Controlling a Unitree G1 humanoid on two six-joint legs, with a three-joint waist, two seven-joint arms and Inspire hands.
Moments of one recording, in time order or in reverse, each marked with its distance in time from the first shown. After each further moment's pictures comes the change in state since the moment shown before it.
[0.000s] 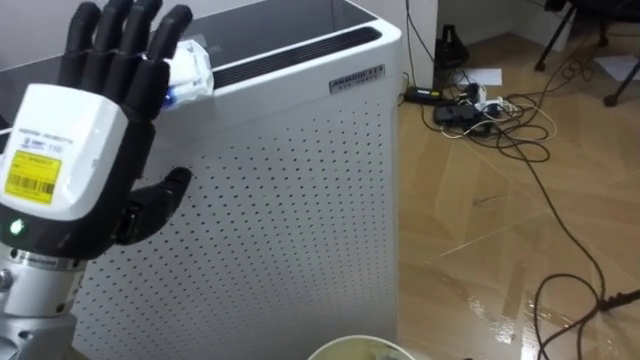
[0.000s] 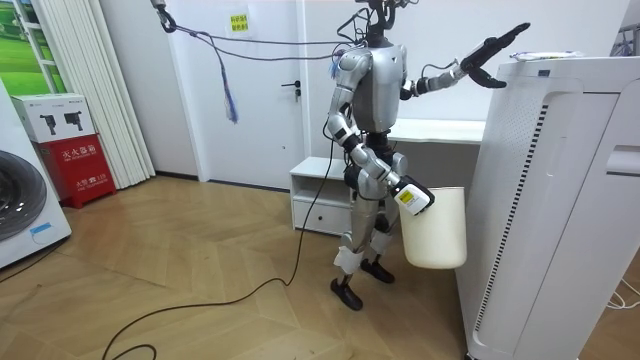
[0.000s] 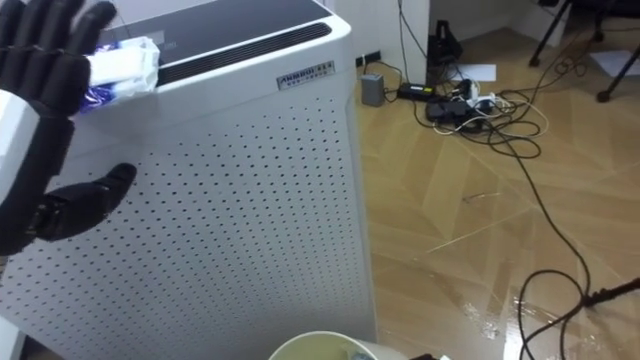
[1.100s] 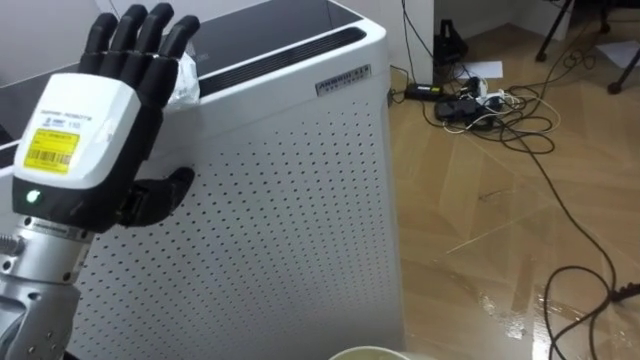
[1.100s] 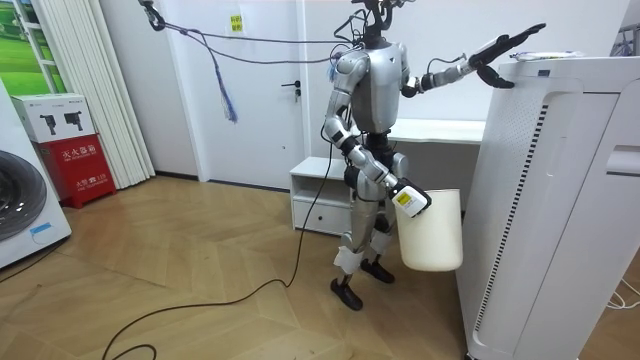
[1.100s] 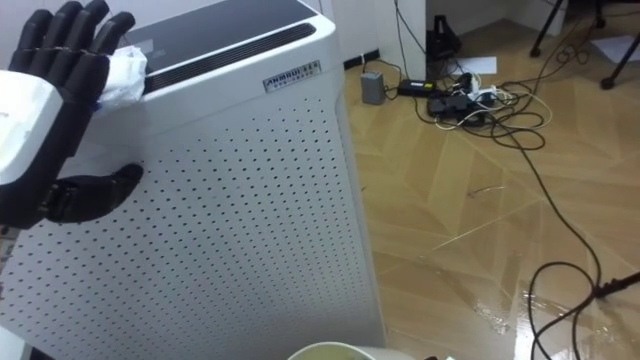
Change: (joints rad) left arm -0.092 0.008 0.001 0.069 -0.031 0.058 -0.126; right arm 0.019 -0.033 -0.012 -0.046 -0.067 0.043 0.009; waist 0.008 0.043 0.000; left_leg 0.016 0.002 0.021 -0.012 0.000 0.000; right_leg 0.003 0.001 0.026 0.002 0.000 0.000
